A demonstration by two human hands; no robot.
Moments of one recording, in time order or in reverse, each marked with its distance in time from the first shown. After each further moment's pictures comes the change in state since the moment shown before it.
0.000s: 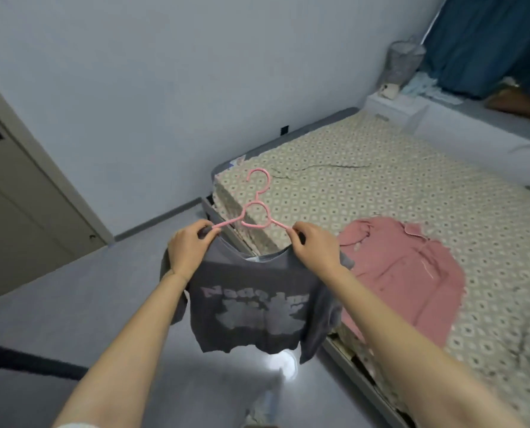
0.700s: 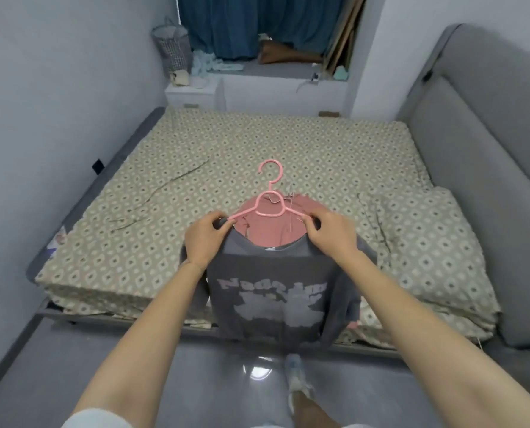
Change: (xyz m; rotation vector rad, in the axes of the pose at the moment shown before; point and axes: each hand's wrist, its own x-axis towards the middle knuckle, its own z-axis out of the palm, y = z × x) left_hand 0.103 0.262 0.250 -0.242 -0.555 0.588; right_hand -0.041 0.216 -0.129 -0.242 0.331 0.753
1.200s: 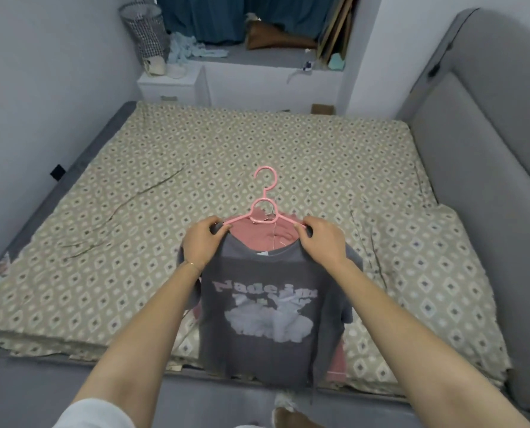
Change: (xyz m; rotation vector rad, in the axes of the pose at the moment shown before) left_hand 0.188 0.015 0.143 -0.026 -0.117 -0.085; right_hand 0.184 0.108 0.047 0.087 -0.085 0.061
